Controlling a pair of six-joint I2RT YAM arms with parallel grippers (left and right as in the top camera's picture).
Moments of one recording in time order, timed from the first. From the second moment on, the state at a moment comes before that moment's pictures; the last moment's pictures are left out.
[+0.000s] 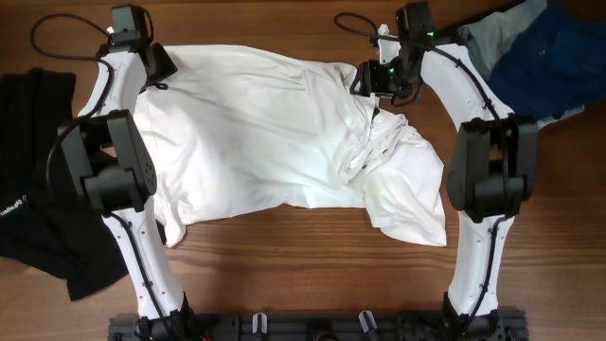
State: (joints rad) left arm 0.15 2.41 1.93 -0.60 -0.10 -0.41; right arm 0.15 2.29 1.87 -0.86 -0.40 0.09
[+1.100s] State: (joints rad) left arm 0.15 2.41 1.93 -0.63 -0.10 -0.41; right arm 0.11 2.35 2.14 -0.90 -0.17 0.08
